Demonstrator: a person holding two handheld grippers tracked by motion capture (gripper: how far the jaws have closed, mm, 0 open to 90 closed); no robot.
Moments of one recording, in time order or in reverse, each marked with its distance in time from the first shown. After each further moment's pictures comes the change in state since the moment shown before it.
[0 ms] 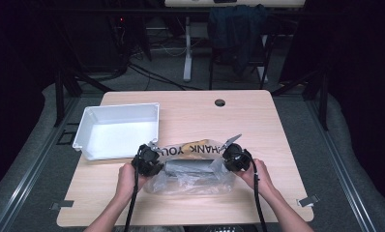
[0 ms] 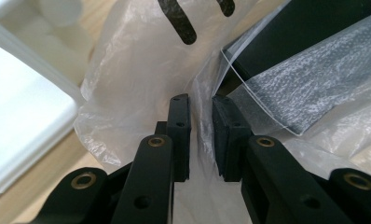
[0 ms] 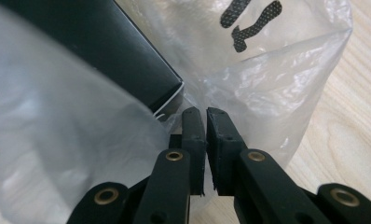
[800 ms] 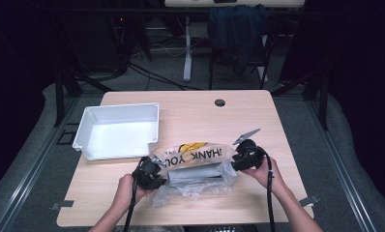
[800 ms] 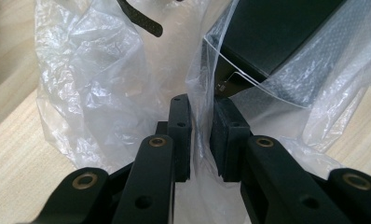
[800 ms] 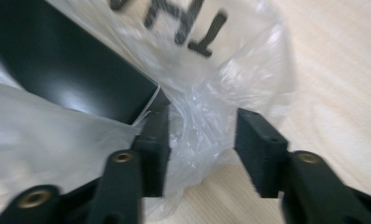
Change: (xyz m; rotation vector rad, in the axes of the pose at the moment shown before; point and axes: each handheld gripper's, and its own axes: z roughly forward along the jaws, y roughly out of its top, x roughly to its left) left arm -0.020 -0.019 -0.007 0.051 -0.130 0.048; right arm -0.026 -0.016 -0.034 -0.110 0.125 0.096
